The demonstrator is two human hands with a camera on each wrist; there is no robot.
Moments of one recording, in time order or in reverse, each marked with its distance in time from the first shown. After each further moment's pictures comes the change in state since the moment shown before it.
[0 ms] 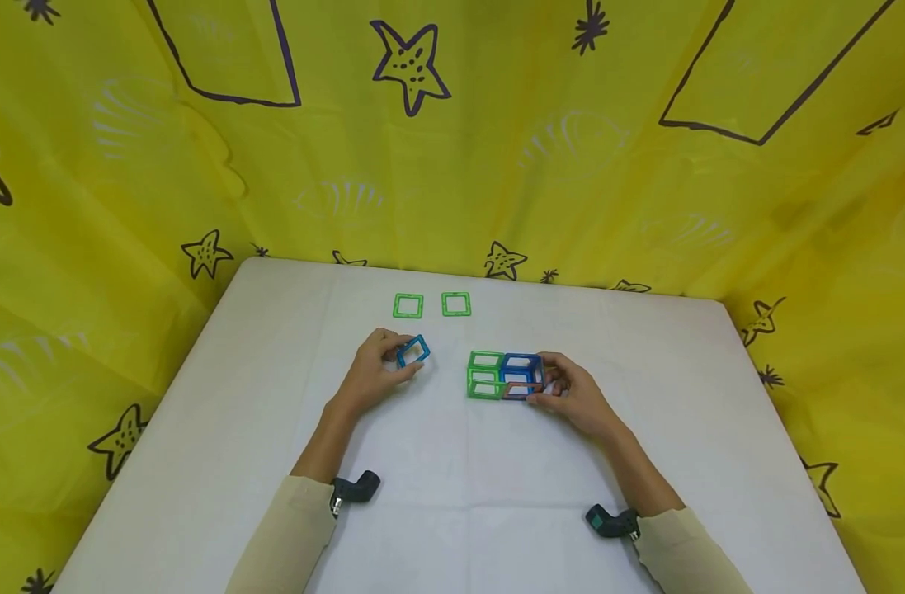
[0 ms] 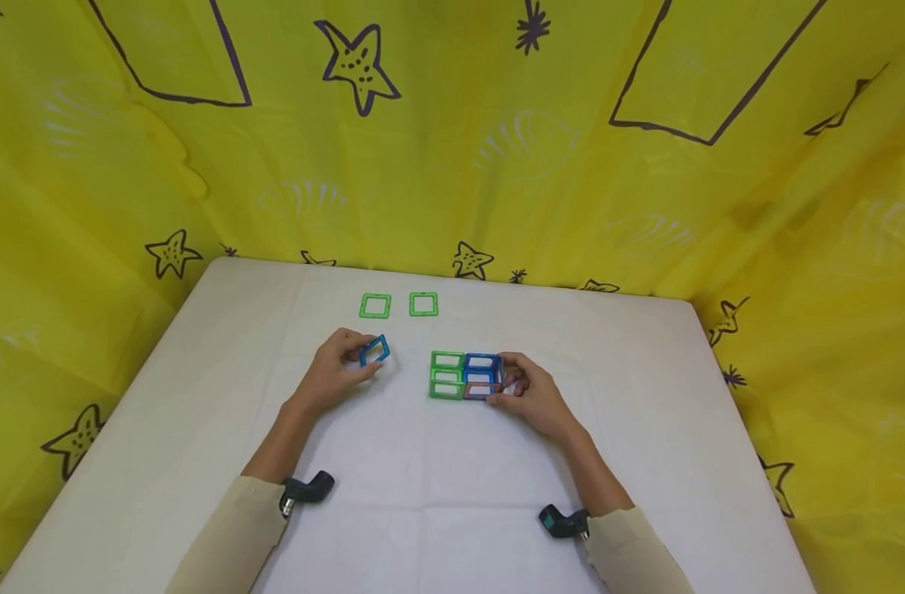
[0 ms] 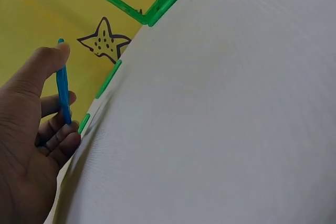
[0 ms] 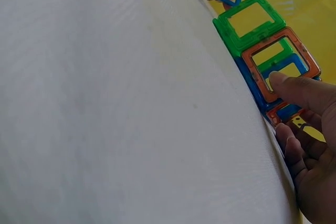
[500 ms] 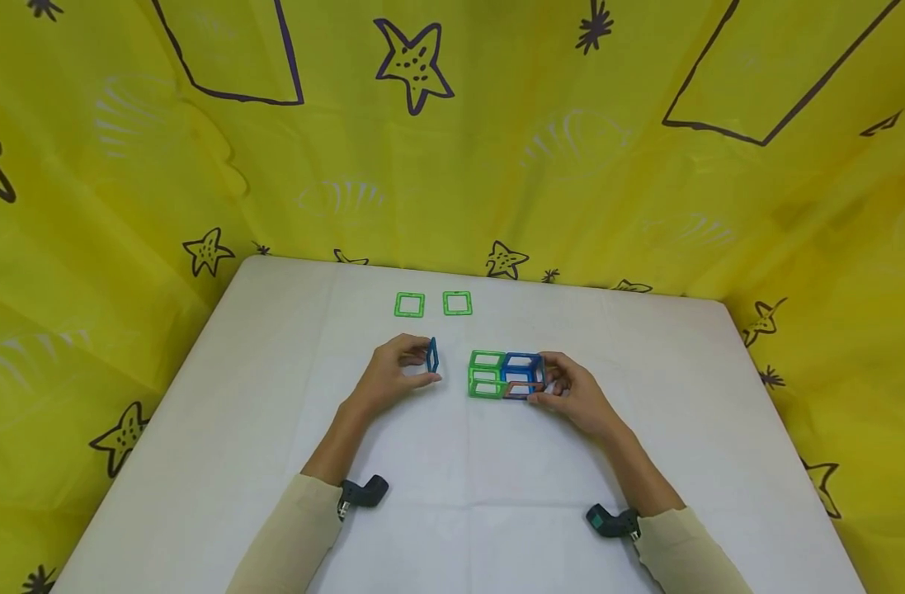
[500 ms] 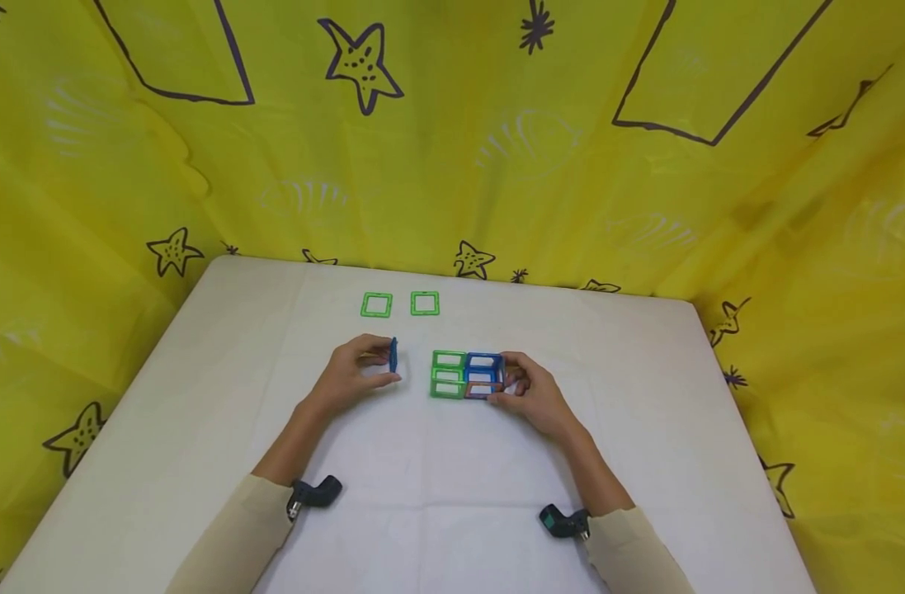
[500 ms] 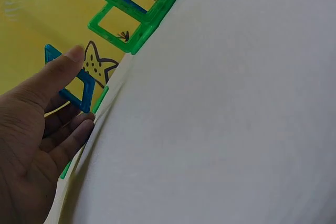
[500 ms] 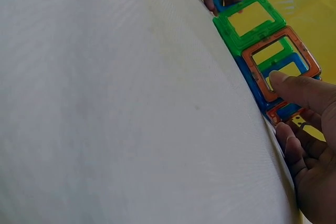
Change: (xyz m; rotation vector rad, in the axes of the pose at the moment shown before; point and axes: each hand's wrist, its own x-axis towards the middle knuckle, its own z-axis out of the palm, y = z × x) left_hand -0.002 0.014 0.016 -0.151 -0.077 0.008; right_hand 0.001 0.000 0.001 -0.005 0.005 0.014
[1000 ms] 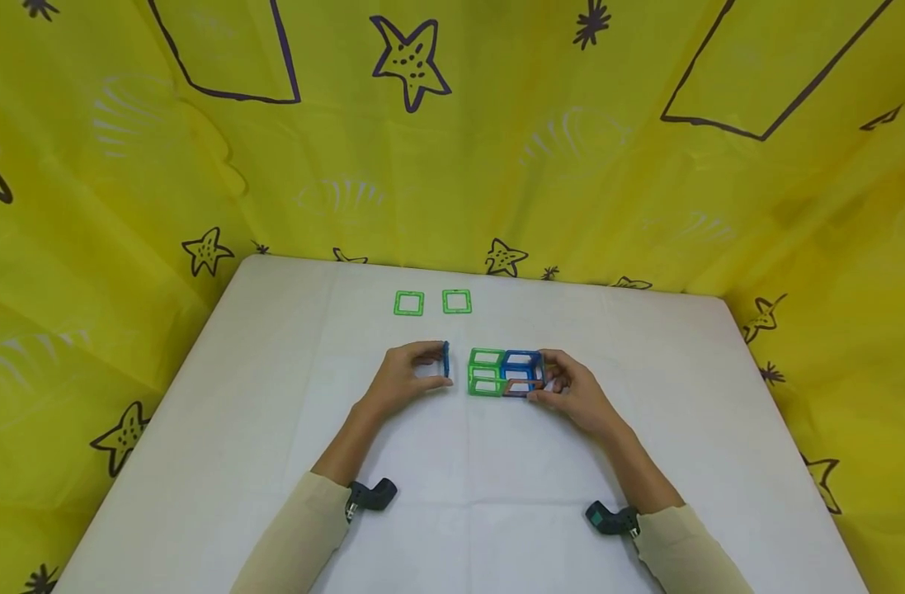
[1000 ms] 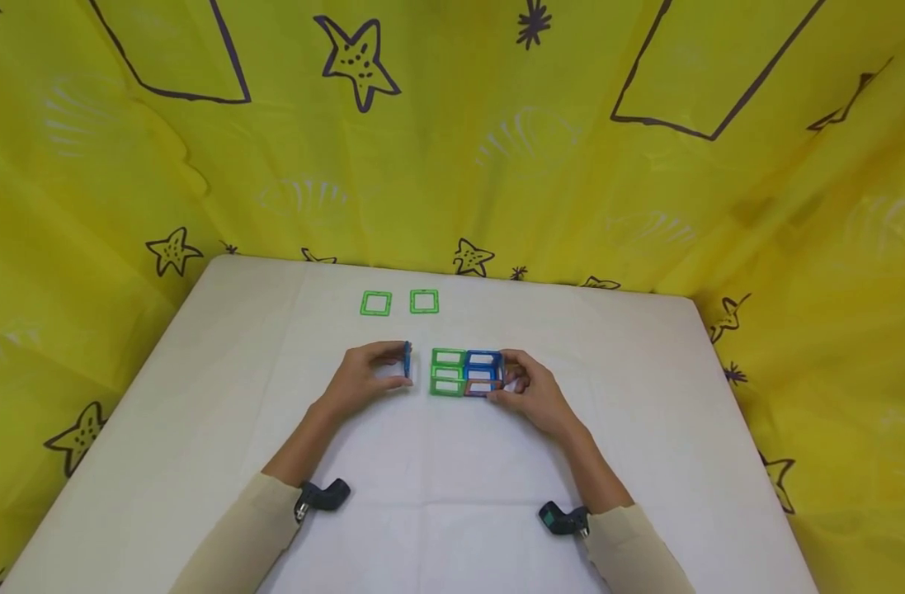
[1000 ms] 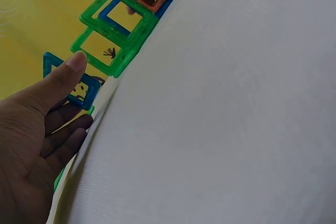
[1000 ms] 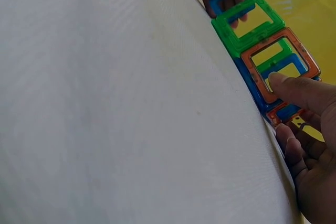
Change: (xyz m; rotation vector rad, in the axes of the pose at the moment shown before) left_hand 0.003 0.001 0.019 0.029 -0.021 0.067; right_hand -0.001 0.002 -0.001 0.005 0.001 -0.014
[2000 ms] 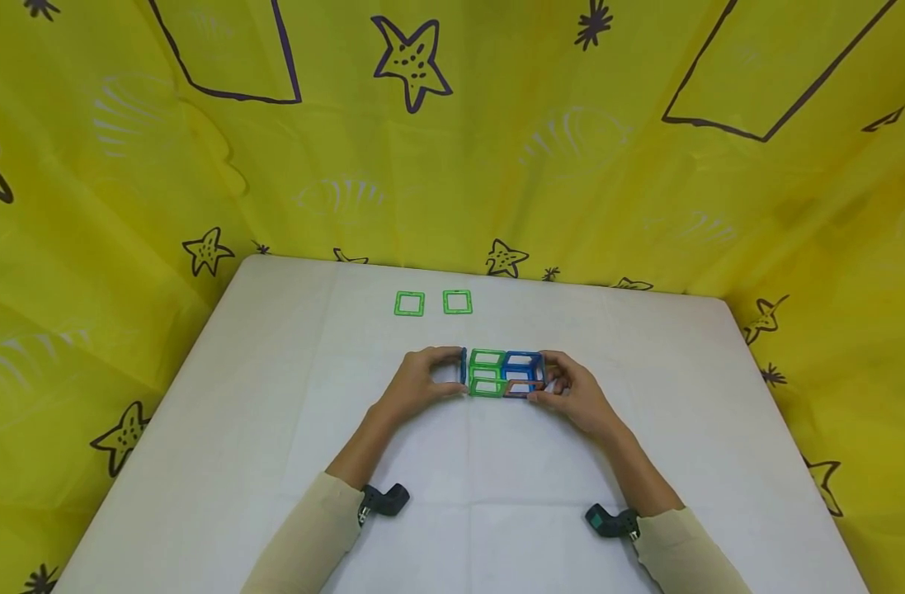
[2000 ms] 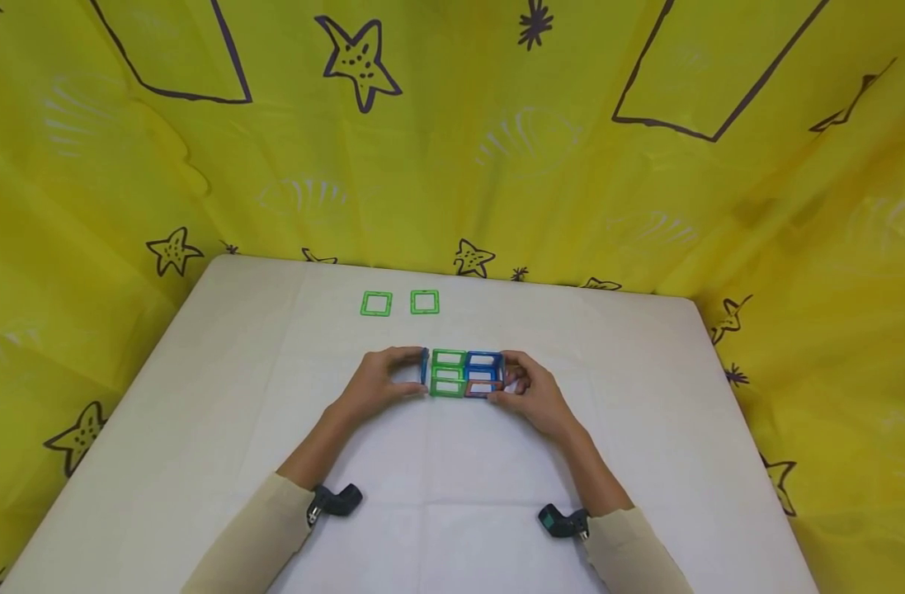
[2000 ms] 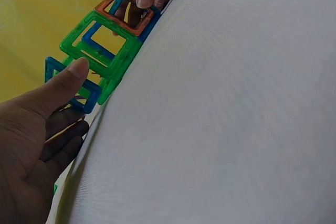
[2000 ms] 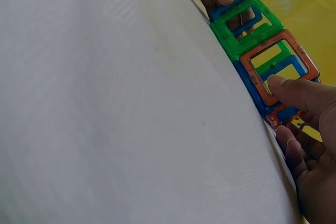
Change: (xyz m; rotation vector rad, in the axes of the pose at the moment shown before) left_hand 0.005 0.011 0.019 0.087 -0.071 -0.022; right_hand 0.001 0.003 0.003 -0.012 0.024 0.020
